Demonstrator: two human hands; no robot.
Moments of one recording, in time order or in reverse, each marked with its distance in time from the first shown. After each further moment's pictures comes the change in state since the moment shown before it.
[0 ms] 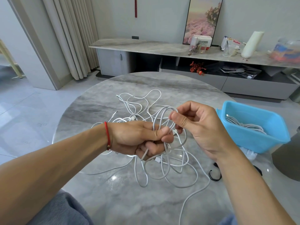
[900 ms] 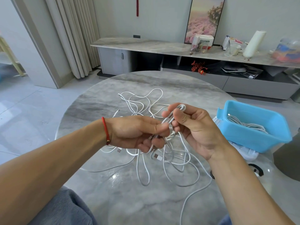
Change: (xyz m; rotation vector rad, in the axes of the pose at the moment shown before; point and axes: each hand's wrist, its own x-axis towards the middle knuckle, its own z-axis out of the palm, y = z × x) left_hand -0.010 0.007 -0.004 -0.008 0.132 -0.011; right_hand 0.006 0.010 0.016 0.435 -0.095 0.117
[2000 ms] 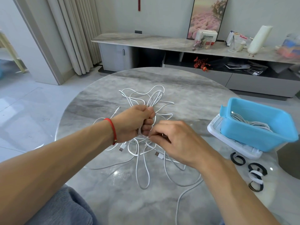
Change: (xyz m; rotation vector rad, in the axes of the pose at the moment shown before) left_hand 0.021 -0.010 -0.010 -0.098 0.704 0.147; right_hand -0.007 0.021 0.020 -1.358 -0.243 -0.167
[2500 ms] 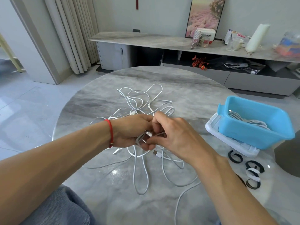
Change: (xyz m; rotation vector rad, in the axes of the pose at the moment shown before) left_hand 0.001 -0.012 -0.002 0.185 -0.307 -0.136; right_hand 0.003 0.004 0.001 -0.017 0.082 0.071
